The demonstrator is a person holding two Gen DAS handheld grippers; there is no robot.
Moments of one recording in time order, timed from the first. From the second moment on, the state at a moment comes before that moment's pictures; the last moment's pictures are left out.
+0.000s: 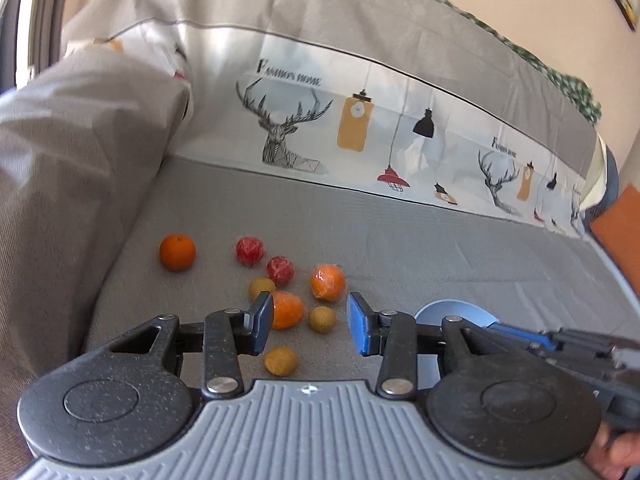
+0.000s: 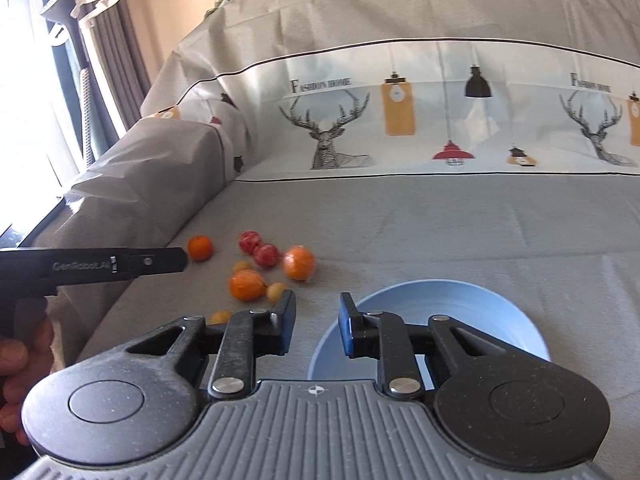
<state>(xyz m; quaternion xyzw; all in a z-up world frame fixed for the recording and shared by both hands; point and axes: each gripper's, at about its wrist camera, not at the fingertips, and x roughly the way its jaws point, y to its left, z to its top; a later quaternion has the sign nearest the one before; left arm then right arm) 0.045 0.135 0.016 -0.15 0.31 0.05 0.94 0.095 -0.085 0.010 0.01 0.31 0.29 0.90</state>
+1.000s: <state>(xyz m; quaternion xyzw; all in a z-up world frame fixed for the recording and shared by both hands) 0.096 0.187 -0.032 -0.29 0.38 0.06 0.87 0.139 0.010 -0.031 -0.04 0.36 0.31 0.88</state>
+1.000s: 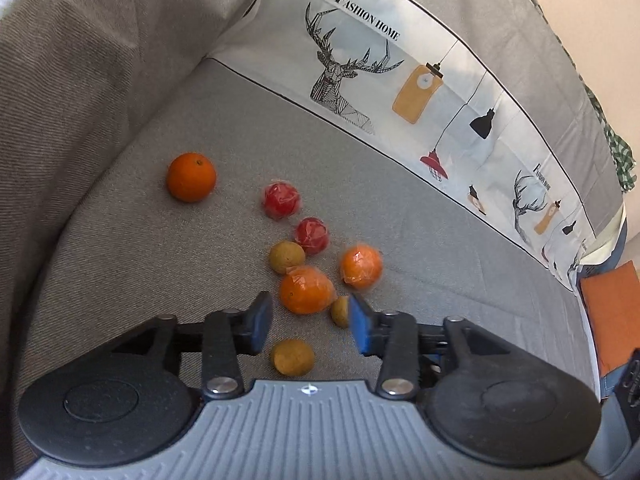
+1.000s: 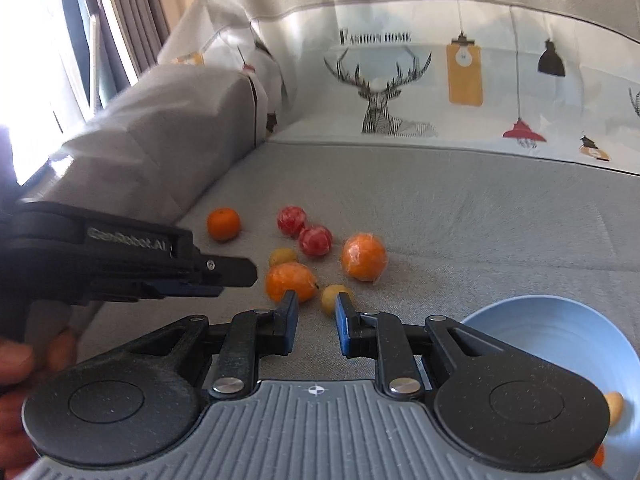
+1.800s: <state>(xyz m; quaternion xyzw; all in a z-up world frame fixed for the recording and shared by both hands) 0.130 0.177 -0.061 -0.27 0.39 0.08 0.88 0.179 0.046 -0.073 -0.08 0.40 0.30 0.86</state>
